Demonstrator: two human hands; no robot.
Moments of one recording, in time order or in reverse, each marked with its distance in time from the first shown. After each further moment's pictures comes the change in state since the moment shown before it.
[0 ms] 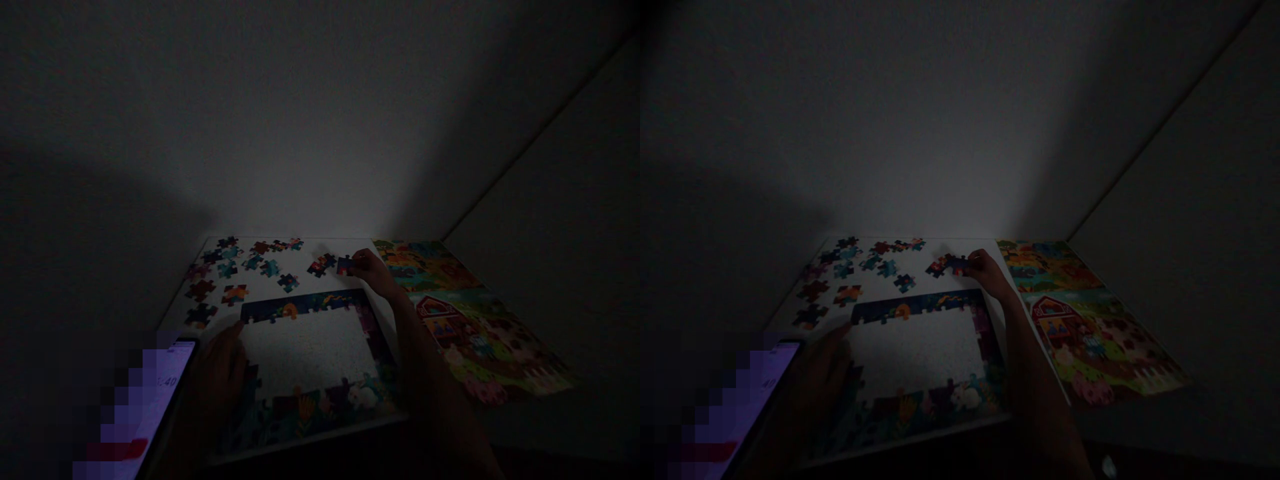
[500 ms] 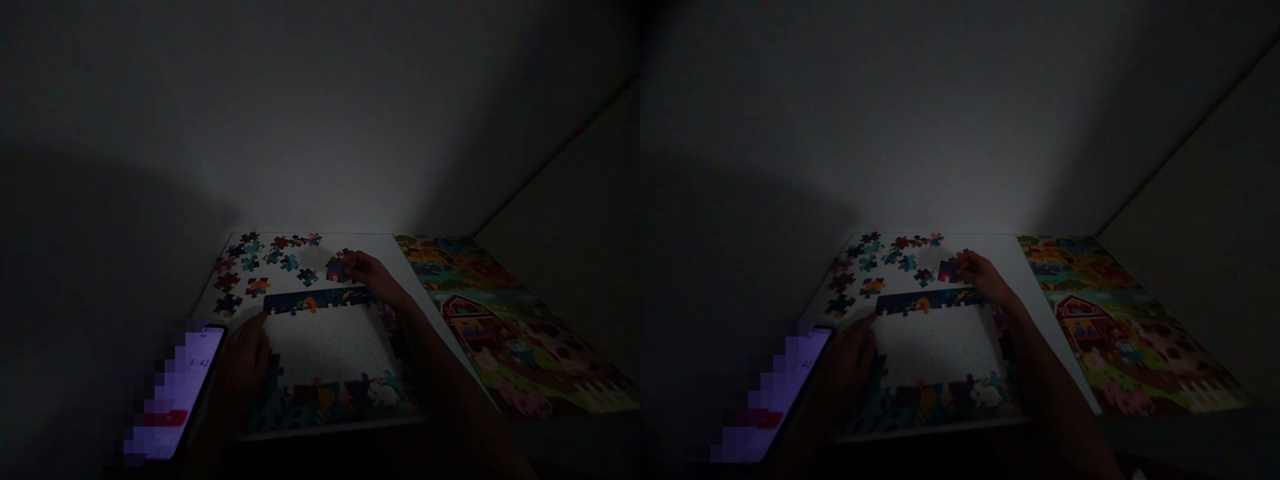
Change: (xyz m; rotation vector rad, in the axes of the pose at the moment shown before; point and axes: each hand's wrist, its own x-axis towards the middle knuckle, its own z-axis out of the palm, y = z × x) left_hand -0.002 0.004 -0.005 0.011 -0.031 0.020; right_hand -0.008 -0.031 0.057 0.066 -0.196 -0.037
